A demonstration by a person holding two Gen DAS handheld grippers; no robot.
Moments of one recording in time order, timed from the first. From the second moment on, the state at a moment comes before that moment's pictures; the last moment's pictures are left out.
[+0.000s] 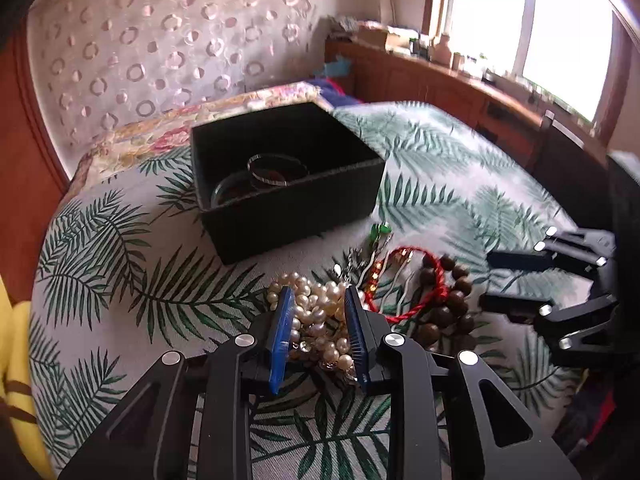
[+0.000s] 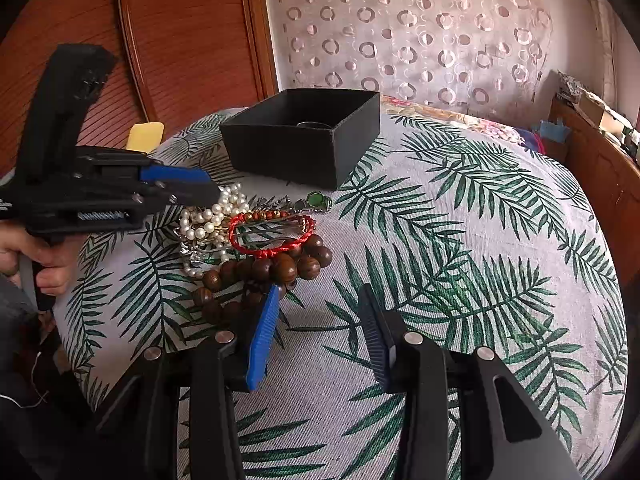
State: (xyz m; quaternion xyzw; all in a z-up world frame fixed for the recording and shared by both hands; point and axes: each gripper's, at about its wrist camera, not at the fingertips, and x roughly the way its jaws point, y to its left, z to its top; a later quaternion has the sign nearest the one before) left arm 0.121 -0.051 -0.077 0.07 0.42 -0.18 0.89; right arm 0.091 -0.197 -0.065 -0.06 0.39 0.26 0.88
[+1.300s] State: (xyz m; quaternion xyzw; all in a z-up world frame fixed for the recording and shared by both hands) left arm 0.081 -0.024 0.004 0.00 0.33 -0.20 0.92; right arm 0.089 -0.197 -0.061 -0.06 0.39 0.27 0.88
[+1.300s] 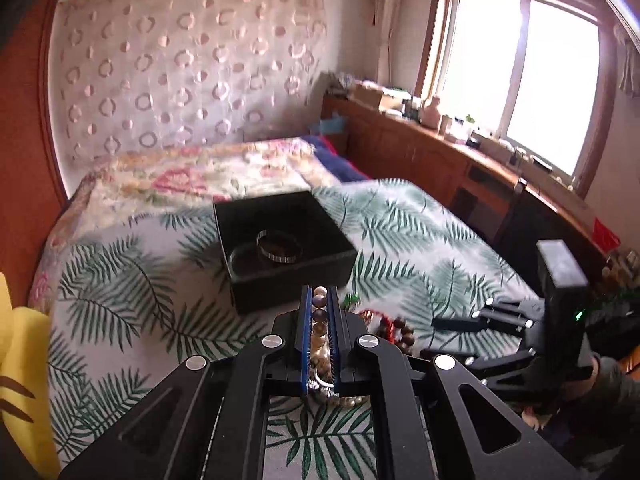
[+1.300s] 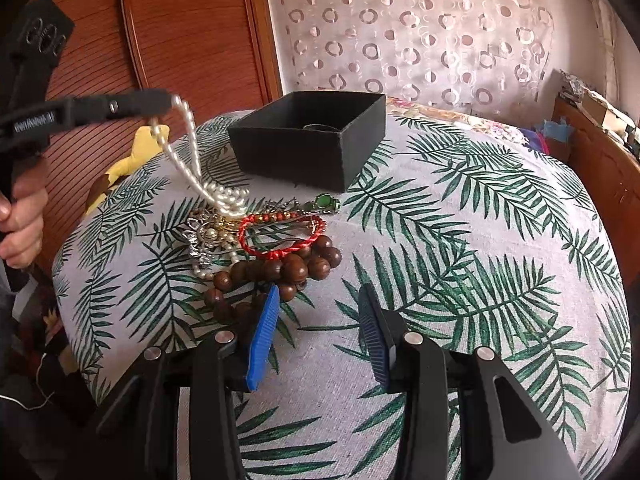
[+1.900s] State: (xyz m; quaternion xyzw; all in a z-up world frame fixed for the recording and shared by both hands) left arm 0.058 -0.012 0.057 -0.01 0.26 -0.19 0.95; right arm 0.101 -0.183 -0.059 -0.04 0.39 0.28 0.87
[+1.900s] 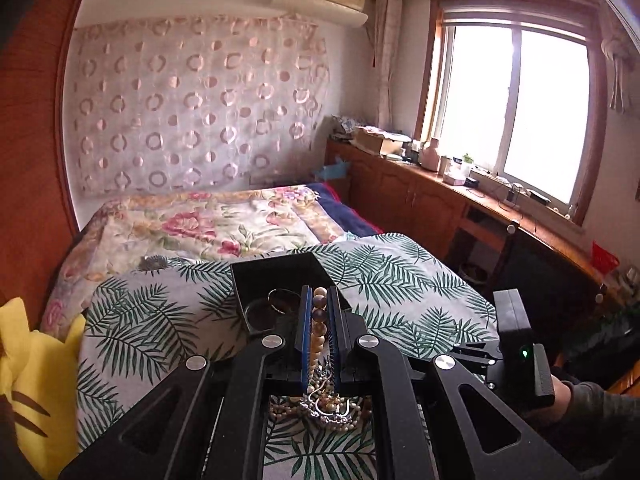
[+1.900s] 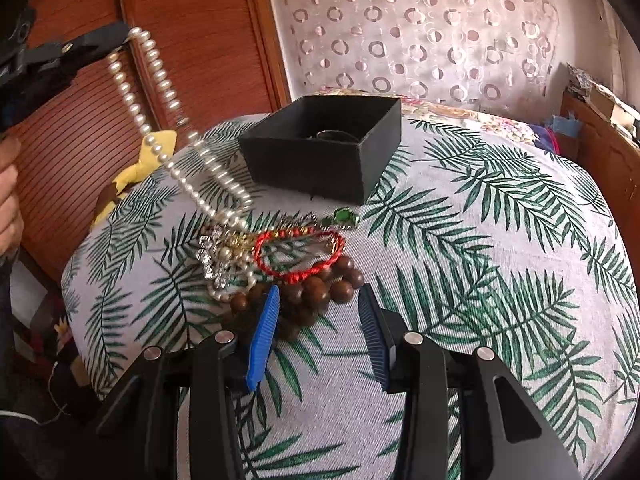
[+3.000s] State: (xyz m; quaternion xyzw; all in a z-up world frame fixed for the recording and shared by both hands) left arm 0.055 -0.011 0.078 -0.02 0.23 -0.19 0.95; right arm 0.115 -0.175 -0.046 -0.13 0.39 0.26 0.87
